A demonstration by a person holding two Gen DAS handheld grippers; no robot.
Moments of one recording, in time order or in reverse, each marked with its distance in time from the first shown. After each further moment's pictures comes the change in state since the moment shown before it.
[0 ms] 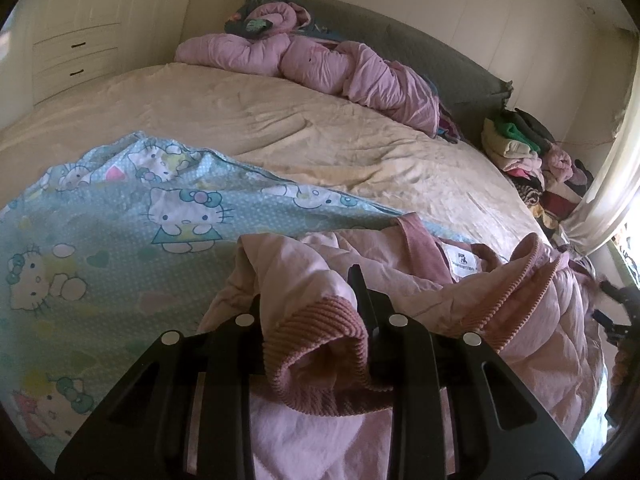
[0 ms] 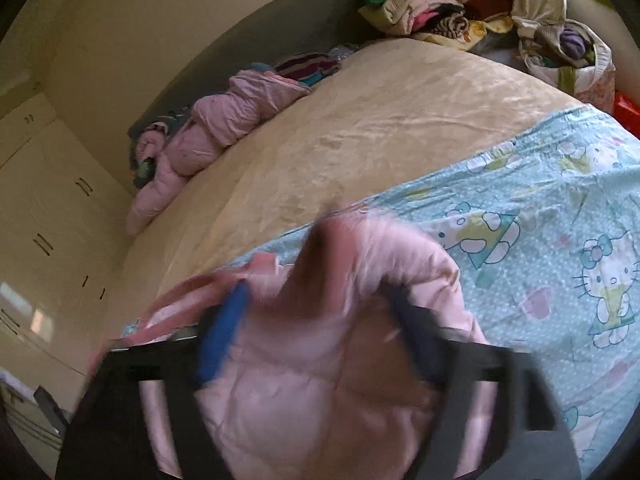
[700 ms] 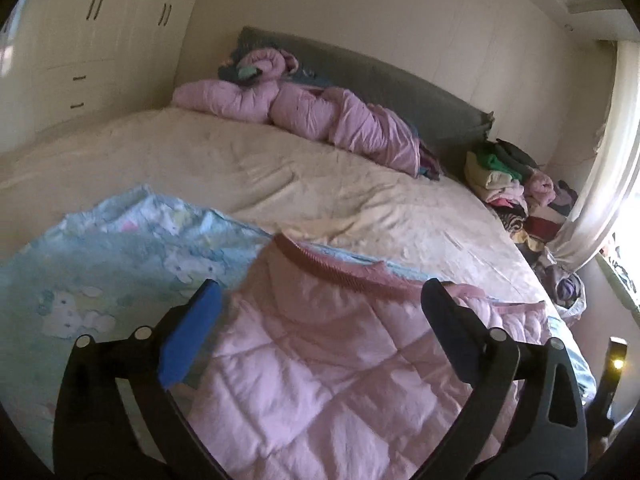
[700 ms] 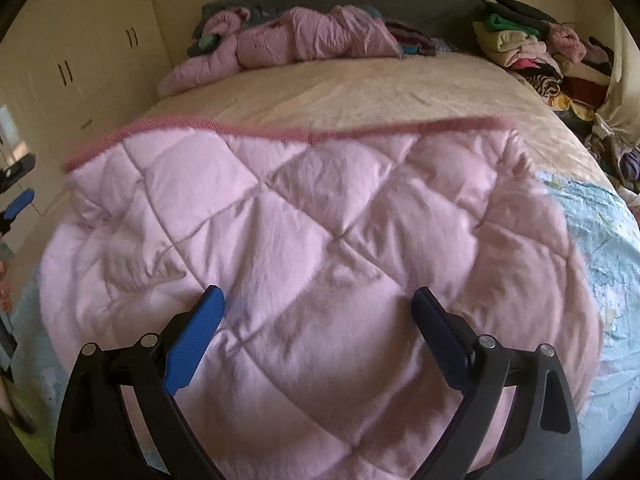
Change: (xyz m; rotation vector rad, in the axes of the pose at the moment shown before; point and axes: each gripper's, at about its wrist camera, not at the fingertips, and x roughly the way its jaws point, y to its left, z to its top) left arm -0.070 -0.024 0.013 0.036 -0.154 -0.018; right arm -0.010 0.098 -0.124 -0.483 0.140 -0.049
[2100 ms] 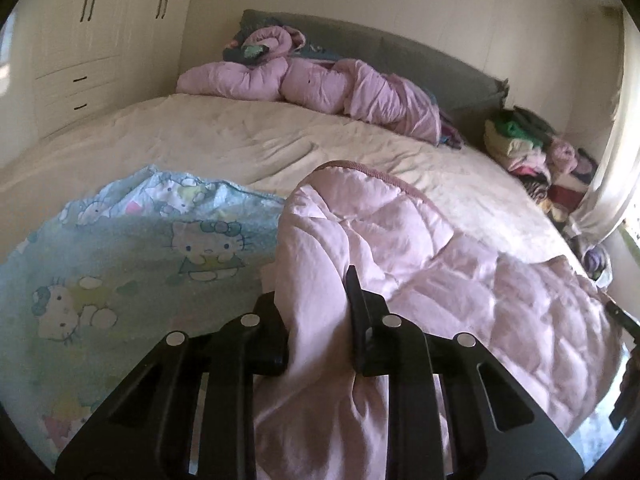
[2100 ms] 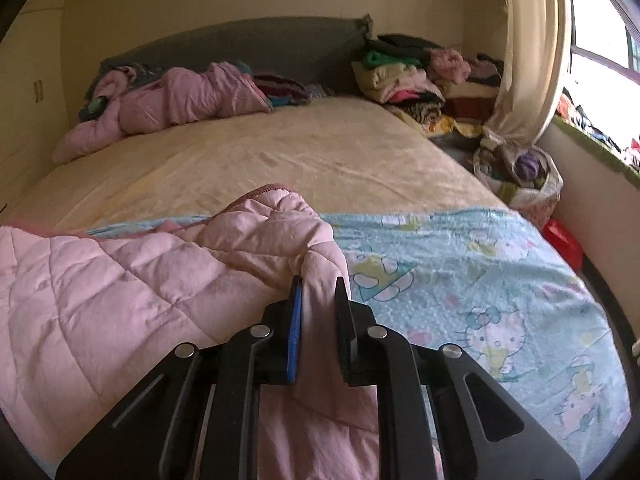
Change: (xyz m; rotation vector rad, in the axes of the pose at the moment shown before) left arm 0.070 0.020 -0.037 0.045 0.088 0.063; right arm 0.000 -0.111 0.033 0.143 -0.164 -0.388
